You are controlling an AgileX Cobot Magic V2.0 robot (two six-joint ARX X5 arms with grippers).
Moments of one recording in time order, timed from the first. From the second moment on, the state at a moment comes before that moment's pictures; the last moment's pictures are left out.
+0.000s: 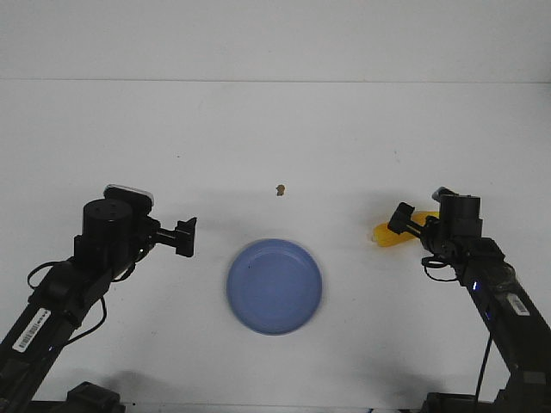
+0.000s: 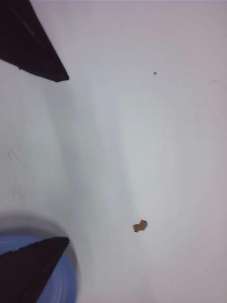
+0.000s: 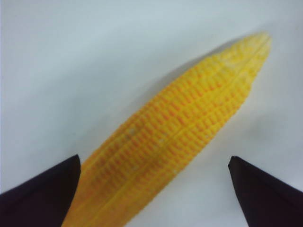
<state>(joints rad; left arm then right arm) -0.30 1.07 1.01 -0.41 0.05 -0.06 -0.06 1.43 0.91 -0.40 -0.13 0.53</state>
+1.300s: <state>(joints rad) -0.30 1.07 1.01 -0.42 0.05 -0.06 0.67 1.41 0.92 -0.36 -0.11 0.48</state>
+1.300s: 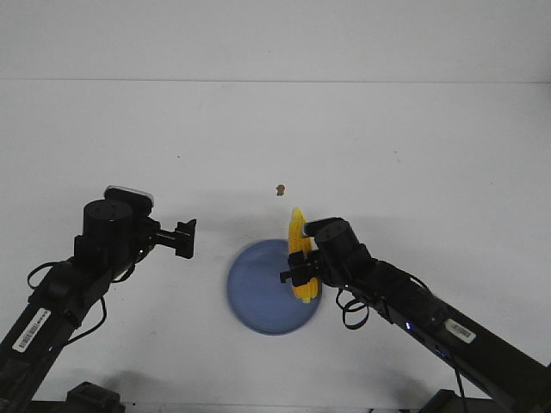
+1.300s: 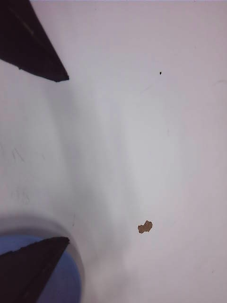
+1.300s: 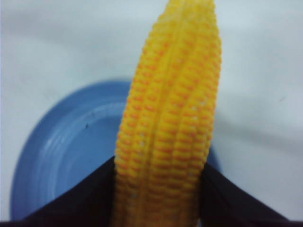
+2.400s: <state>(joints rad) -0.14 0.91 0.98 -0.39 0.02 -0.06 0.13 0.74 0.88 -0.44 0.07 0.09</state>
